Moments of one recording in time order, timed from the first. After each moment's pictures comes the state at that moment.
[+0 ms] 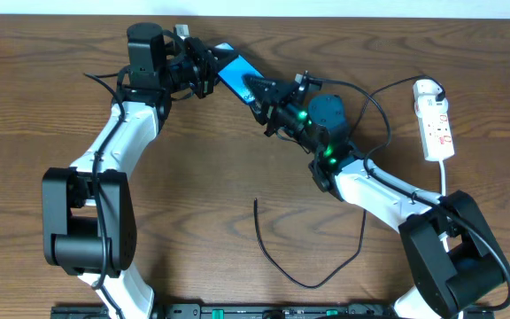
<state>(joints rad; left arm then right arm) -0.09 1.88 1.30 0.16 0.85 -1.38 0.53 1.76 0.94 0.81 -0.32 1.87</state>
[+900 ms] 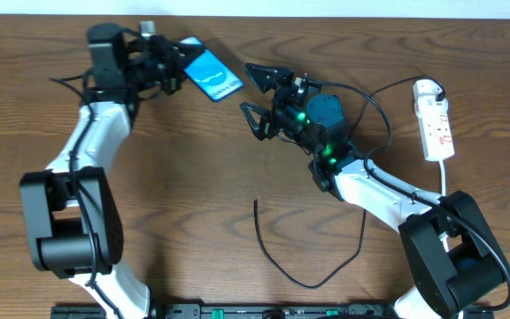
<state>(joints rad) 0.08 1.88 1.30 0.16 0.96 -1.29 0.53 1.76 0.94 0.74 -0.32 1.86</state>
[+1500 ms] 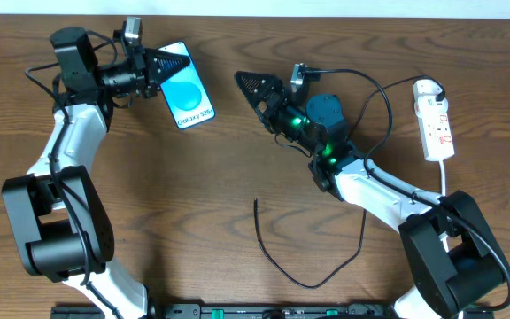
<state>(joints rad) 0.19 1.88 1.29 0.16 1.39 -0.90 0.53 1.76 0.94 0.74 -0.34 1.32</state>
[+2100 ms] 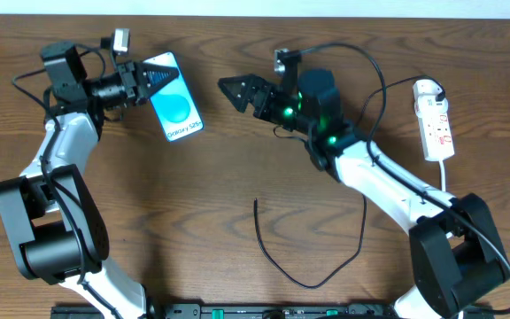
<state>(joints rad) 0.26 1.88 1.22 0.15 1.43 -0.64 0.52 1.76 1.15 0.32 -0.49 0.97</state>
